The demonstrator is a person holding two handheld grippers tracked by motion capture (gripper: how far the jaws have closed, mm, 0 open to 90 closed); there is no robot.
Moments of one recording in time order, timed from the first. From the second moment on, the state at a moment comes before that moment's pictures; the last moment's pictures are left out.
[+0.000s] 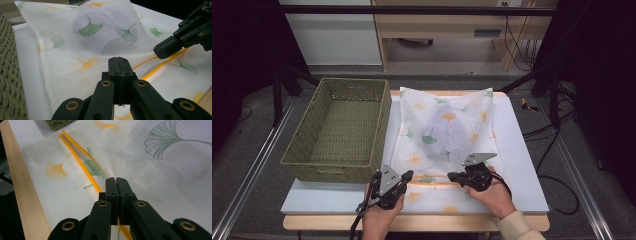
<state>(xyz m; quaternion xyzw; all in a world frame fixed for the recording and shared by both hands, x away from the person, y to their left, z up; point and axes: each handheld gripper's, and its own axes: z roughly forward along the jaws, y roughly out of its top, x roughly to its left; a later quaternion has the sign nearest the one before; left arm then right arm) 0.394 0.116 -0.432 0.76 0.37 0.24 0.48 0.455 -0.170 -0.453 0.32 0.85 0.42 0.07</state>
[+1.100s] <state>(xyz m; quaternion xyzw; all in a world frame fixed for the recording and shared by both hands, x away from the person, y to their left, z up) 0.373 0.142 -0.447 0.75 0.40 0.27 0.46 0.448 -0.158 -0.468 0.31 0.87 0.37 0.07</state>
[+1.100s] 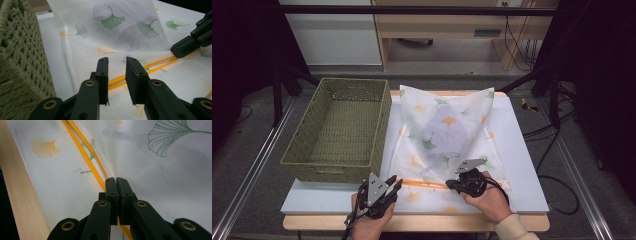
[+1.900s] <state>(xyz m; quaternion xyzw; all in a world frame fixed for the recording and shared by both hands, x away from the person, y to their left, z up) 0.359 0.157 -0.455 0.74 0.41 0.29 0.45 0.450 -0.156 -0.468 0.32 0.87 0.38 0.07</state>
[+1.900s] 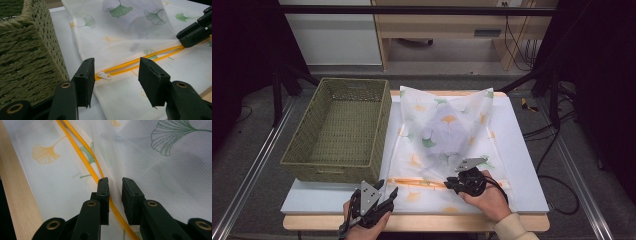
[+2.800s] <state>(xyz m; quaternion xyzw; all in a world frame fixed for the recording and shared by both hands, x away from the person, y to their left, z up) 0.356 0.159 -0.470 0.76 0.41 0.26 0.44 0.432 -0.161 -0.450 0.32 0.84 0.41 0.17</state>
